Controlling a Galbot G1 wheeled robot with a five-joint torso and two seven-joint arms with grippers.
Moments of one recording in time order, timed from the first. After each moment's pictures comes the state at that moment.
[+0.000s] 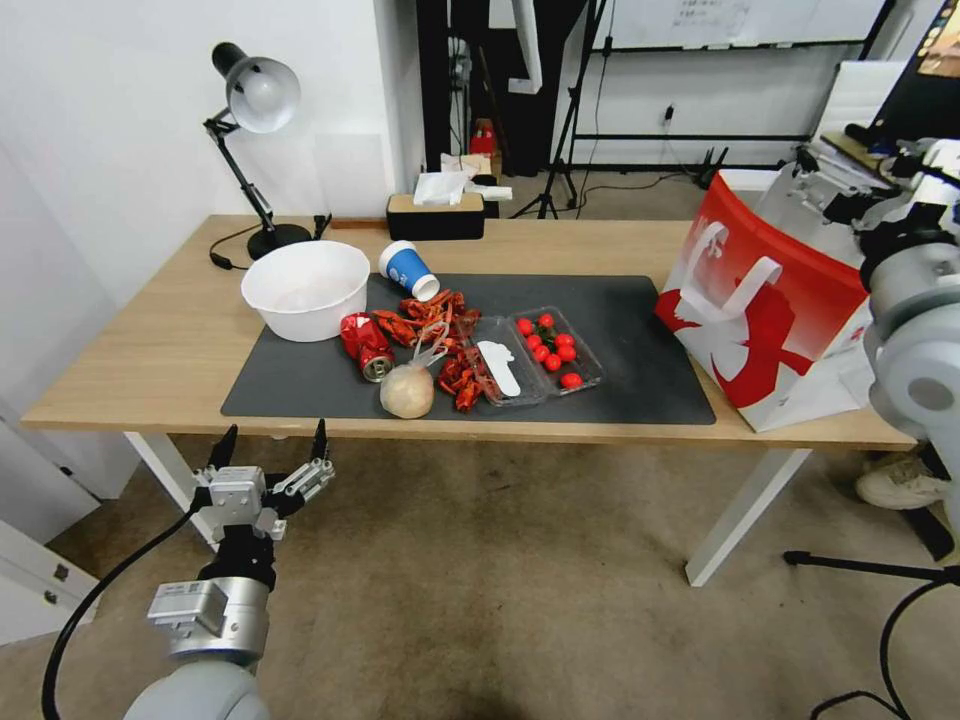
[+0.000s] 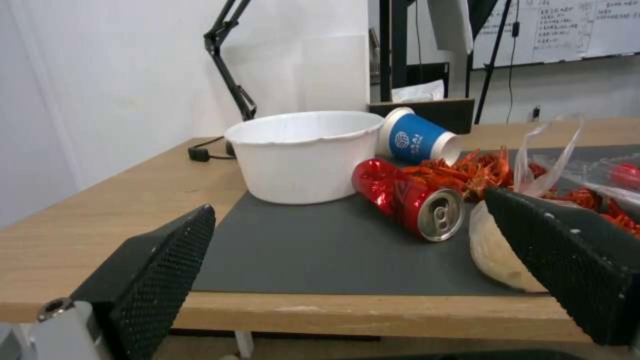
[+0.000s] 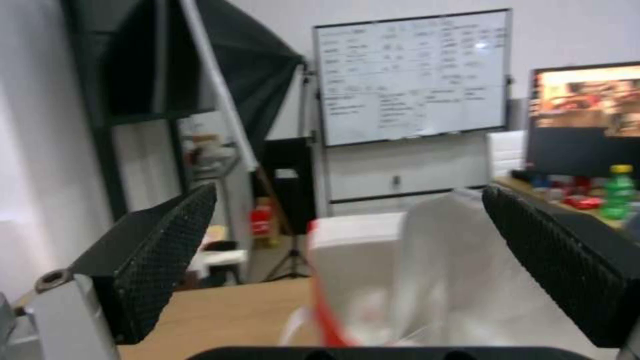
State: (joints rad) left arm 1.77 -1.28 -0.53 -2.30 -0.21 -0.04 -0.26; right arm -0.95 0.75 0.61 2.24 0.99 -0.40 0.59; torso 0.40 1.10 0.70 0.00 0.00
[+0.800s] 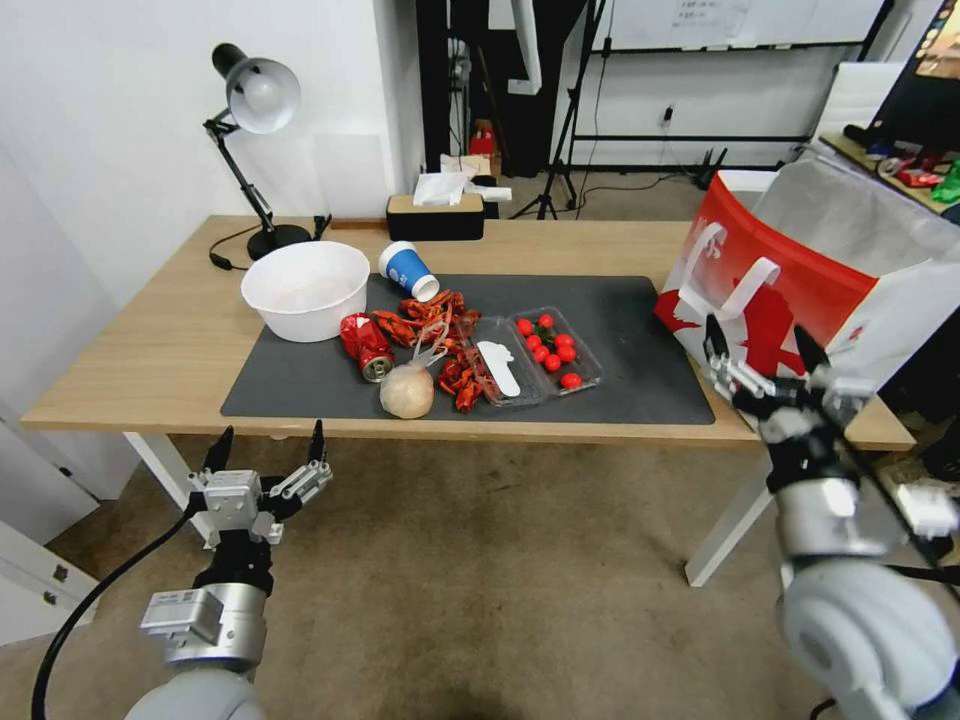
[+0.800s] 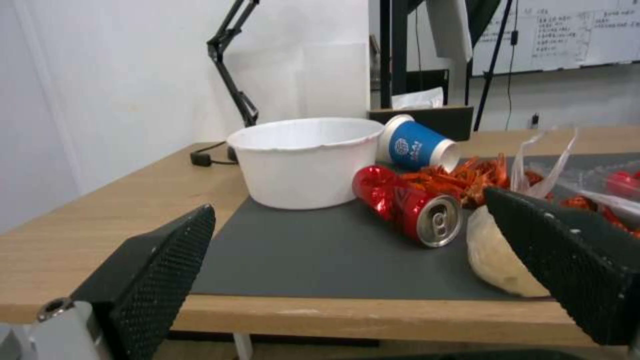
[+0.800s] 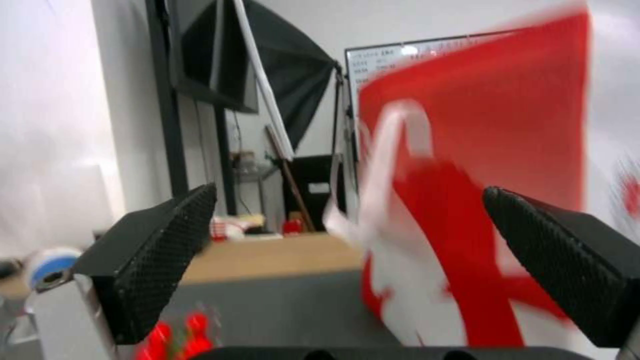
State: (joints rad) left arm 1.79 -1.28 -0.53 -2.31 -0.21 -0.07 -0.26; right arm -1.62 1.07 0.58 2.21 0.44 0.27 0.30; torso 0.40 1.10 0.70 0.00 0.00
